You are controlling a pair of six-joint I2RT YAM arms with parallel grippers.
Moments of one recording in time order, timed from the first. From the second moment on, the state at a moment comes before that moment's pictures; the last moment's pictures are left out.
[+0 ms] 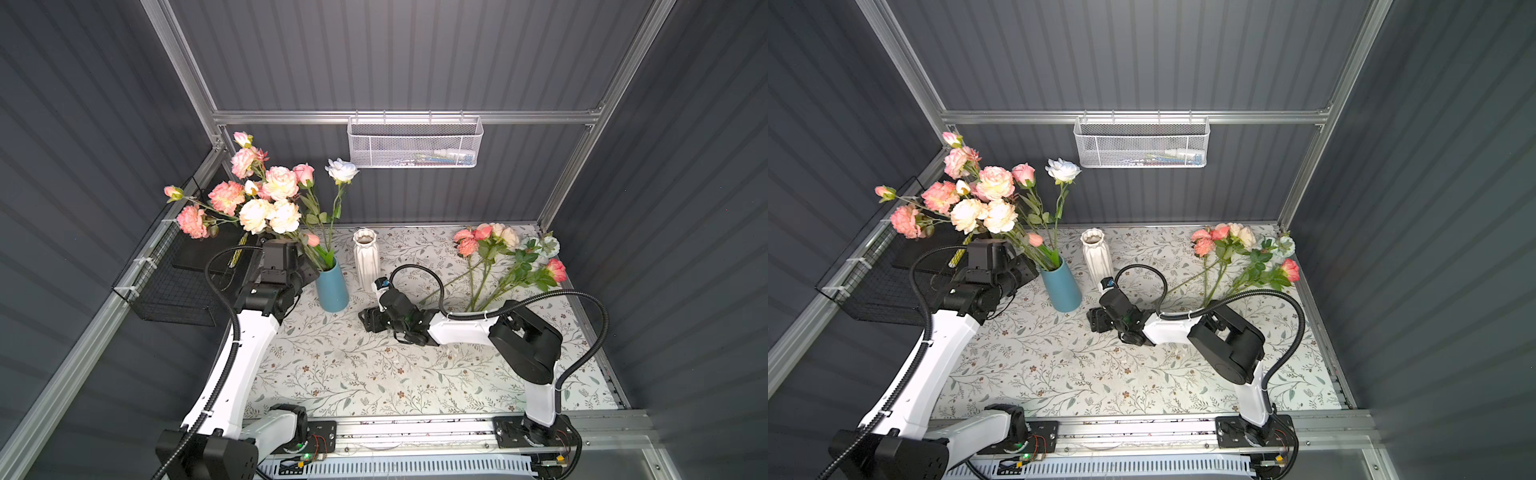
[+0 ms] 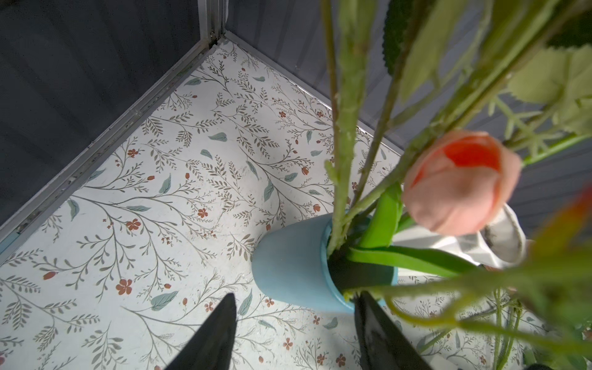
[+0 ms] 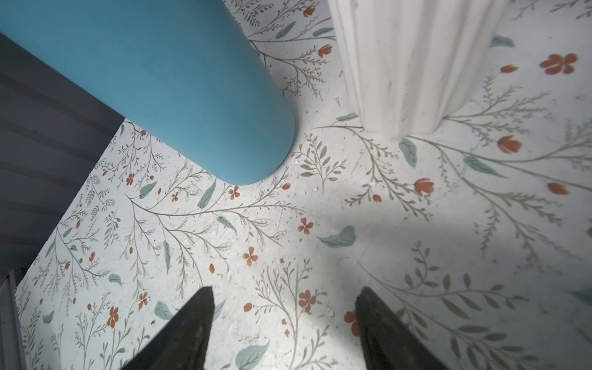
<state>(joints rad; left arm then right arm) -0.17 1.12 1.18 -0.73 -0.18 -0.60 0.97 1.95 1.14 0.21 0.06 0.56</state>
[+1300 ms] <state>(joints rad) -0.17 0.58 0.59 -0.61 0.27 -0.79 0.73 1.96 1.89 -0.36 0.02 0.49</state>
